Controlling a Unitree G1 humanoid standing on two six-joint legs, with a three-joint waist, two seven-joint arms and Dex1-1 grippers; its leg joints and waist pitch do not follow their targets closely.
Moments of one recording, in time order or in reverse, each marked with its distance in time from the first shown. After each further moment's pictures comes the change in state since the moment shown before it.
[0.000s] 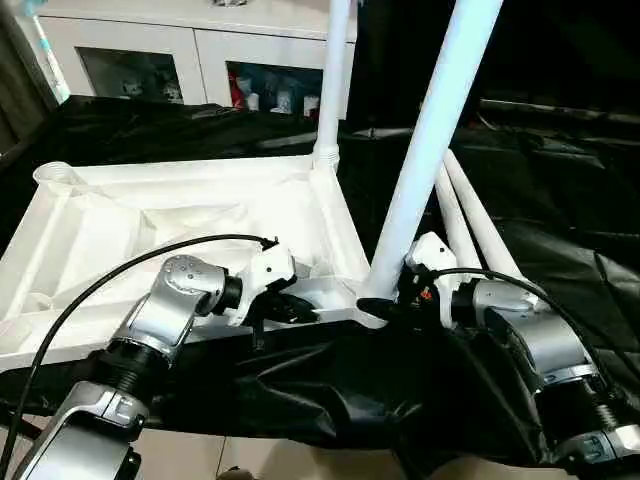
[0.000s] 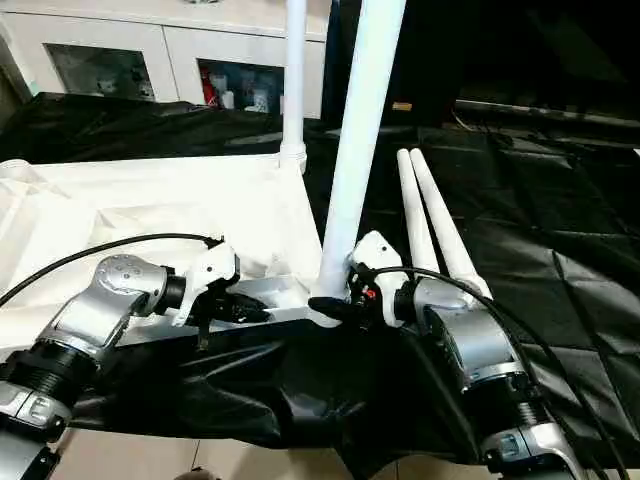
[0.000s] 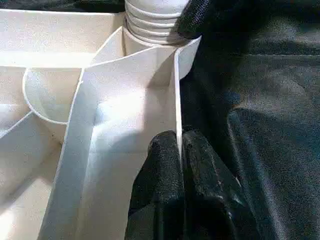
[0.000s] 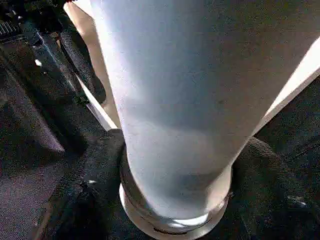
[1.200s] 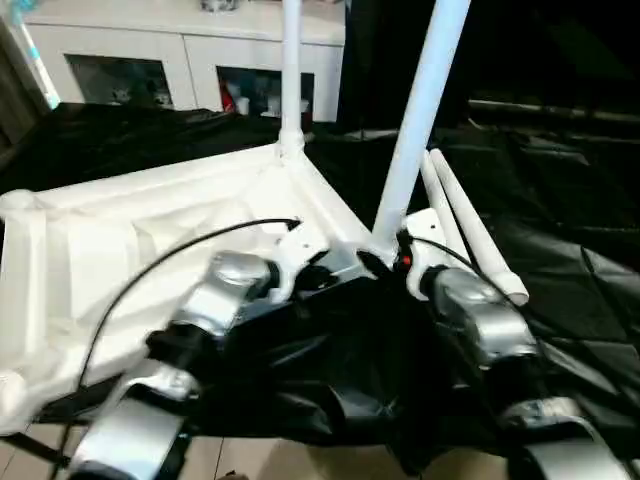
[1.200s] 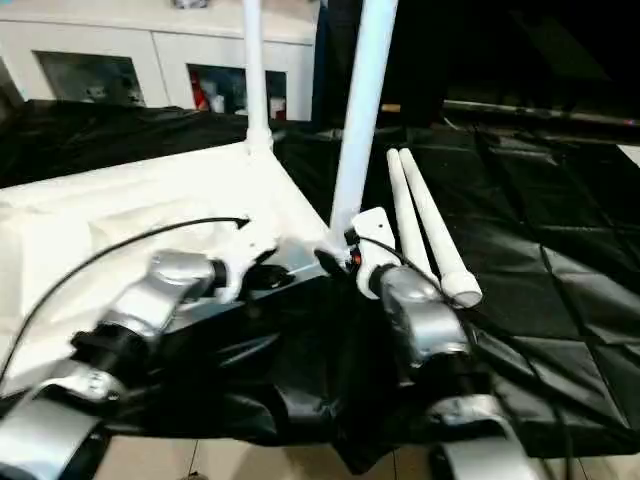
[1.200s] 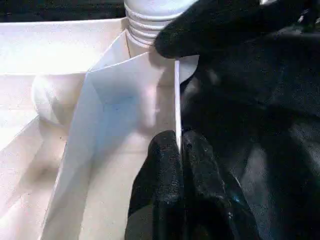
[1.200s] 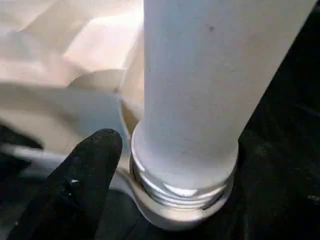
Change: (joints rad) left arm -0.106 -0.159 0.034 0.169 0.084 0.022 0.329; right arm -0.125 0.194 -0.104 0.262 -0.086 -0.077 -0.403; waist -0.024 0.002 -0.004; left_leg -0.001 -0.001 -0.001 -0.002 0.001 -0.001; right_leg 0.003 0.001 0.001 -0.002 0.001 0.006
